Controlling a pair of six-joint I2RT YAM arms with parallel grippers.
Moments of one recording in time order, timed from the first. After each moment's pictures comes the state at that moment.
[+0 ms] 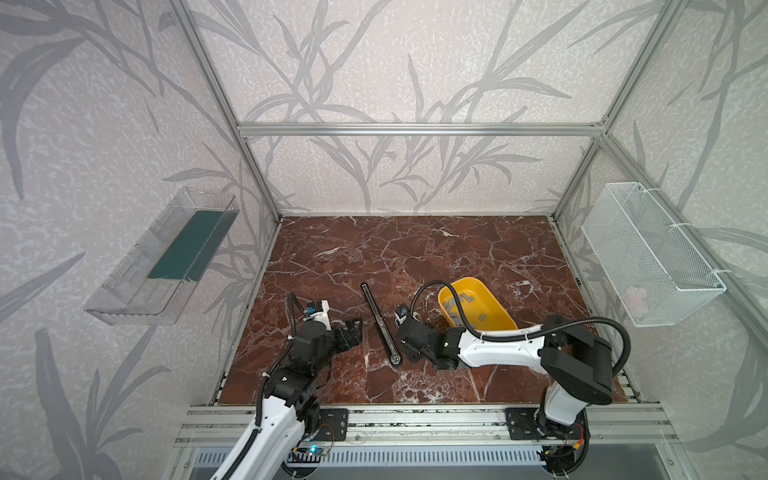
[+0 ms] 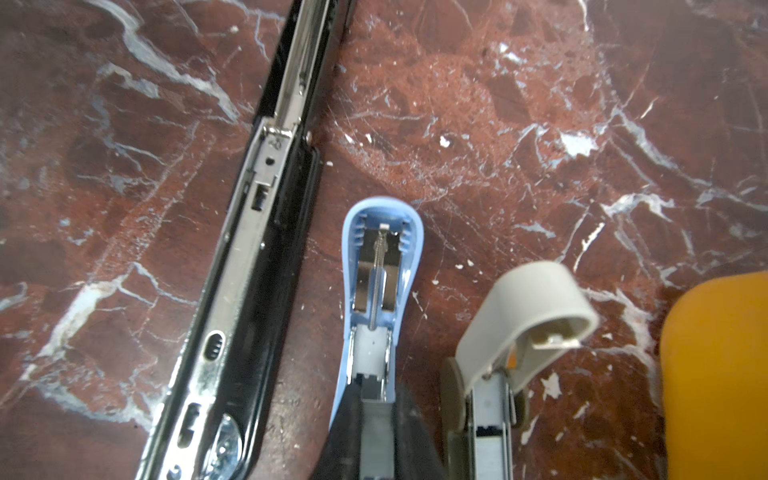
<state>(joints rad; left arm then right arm) -0.29 0.48 0.19 -0.27 0.06 -0.65 1.15 1.71 0.93 -0.16 0.36 0.42</state>
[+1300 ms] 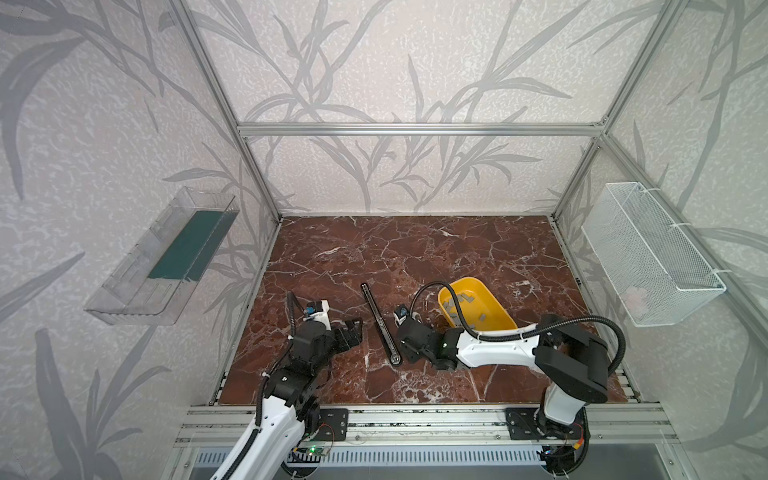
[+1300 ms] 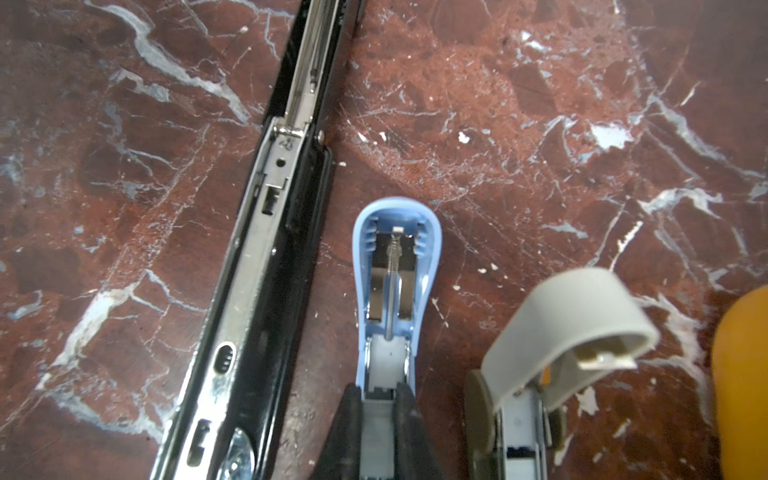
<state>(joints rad) -0.29 0.48 0.19 -0.27 0.06 -0.65 1.15 1.75 0.92 -0.11 0.31 0.44</state>
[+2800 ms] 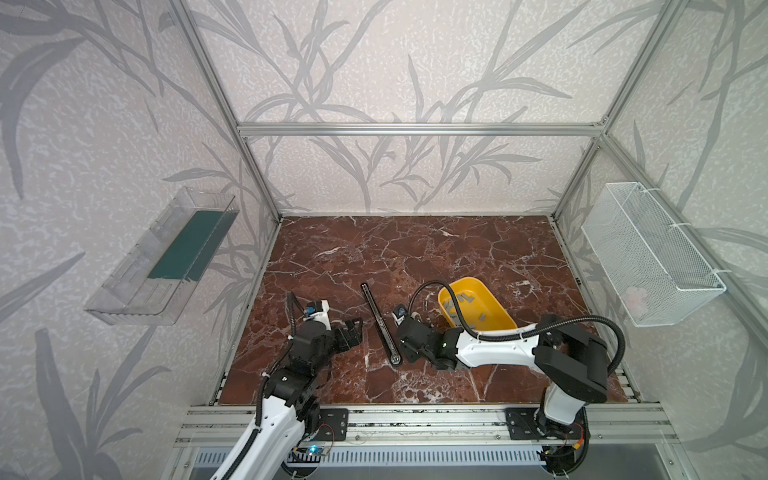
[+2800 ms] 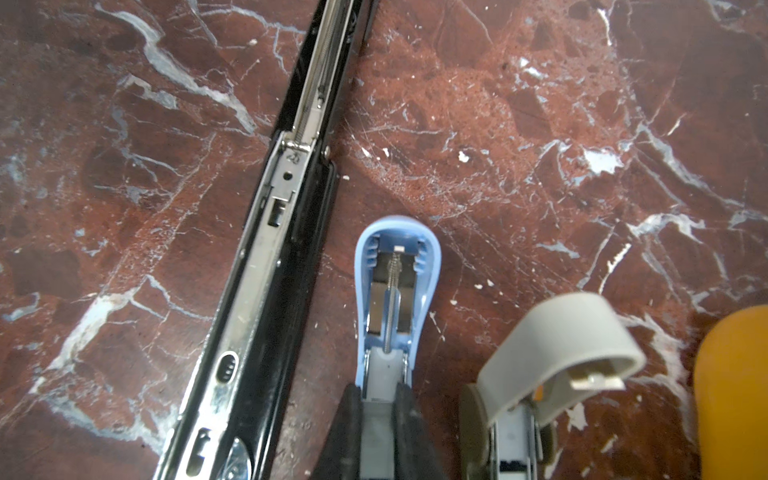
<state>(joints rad) -0.29 0.48 0.19 -0.27 0.06 -0.65 1.15 1.76 0.93 -0.10 0.34 0.39</state>
